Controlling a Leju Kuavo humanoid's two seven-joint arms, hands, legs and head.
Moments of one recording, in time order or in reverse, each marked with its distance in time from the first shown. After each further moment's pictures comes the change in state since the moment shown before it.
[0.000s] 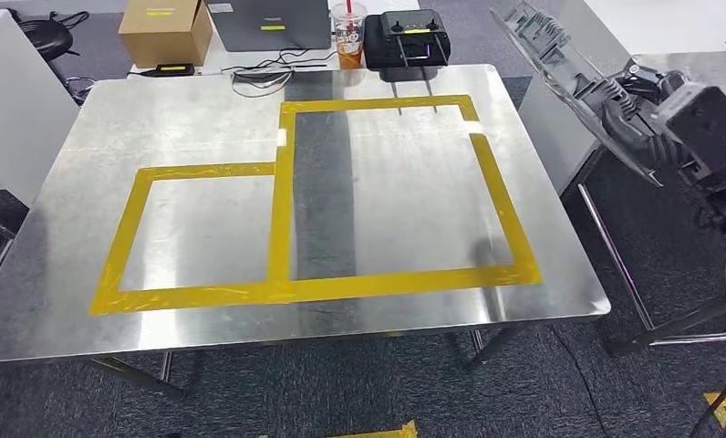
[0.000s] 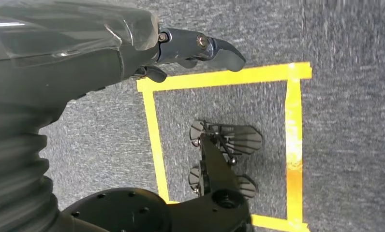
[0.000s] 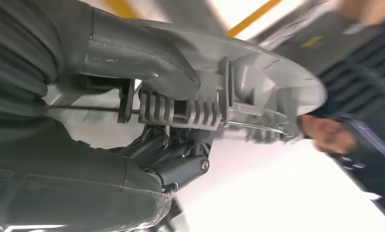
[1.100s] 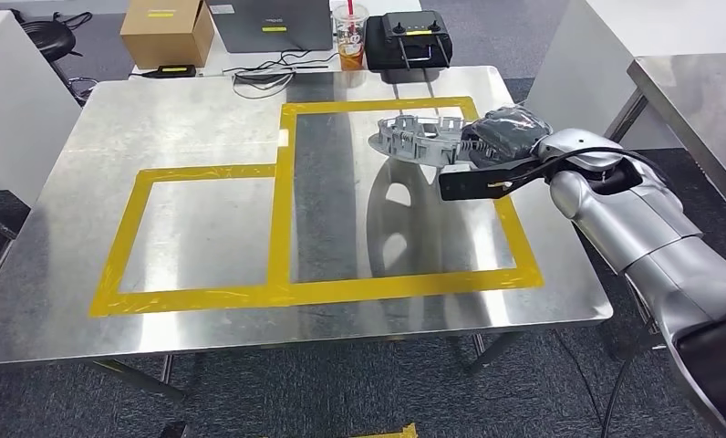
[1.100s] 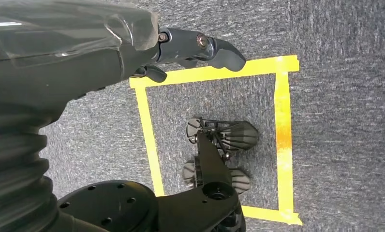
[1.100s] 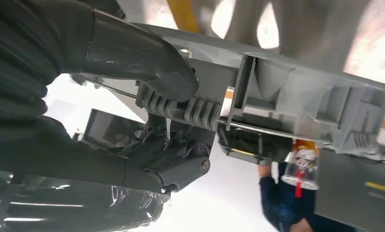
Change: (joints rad) left arm -0.032 -0.007 -0.014 -0.001 -0.004 -0.029 0.029; right arm -0.360 0.188 0.780 0.483 0.538 -0.194 -0.045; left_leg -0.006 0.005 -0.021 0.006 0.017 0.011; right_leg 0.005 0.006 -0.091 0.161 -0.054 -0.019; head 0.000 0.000
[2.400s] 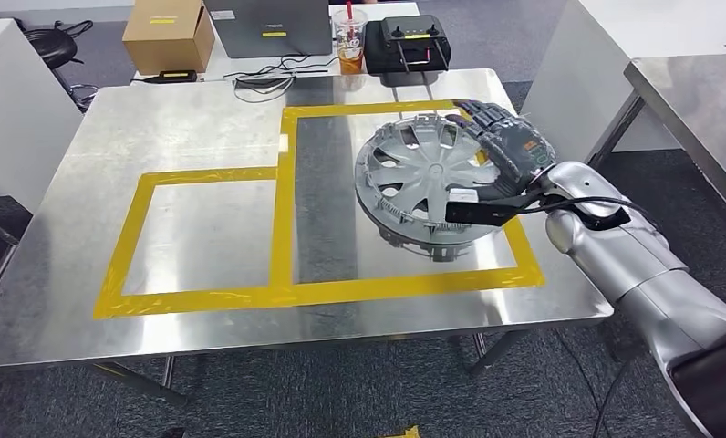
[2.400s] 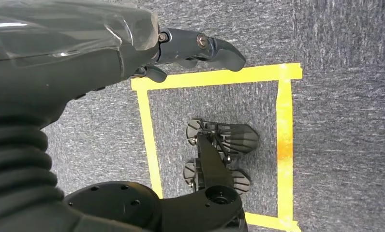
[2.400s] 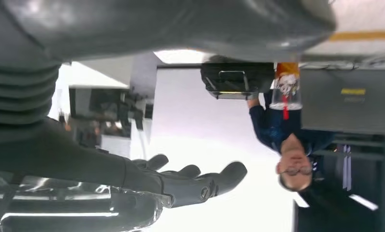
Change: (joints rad) left arm 0.011 0.002 -0.066 -0.005 0.082 0.044 -0.006; right arm 0.129 -0.030 -0.015 -0.001 -0.084 -0.451 -0.101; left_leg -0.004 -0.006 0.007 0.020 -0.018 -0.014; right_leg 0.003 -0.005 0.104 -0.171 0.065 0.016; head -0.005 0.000
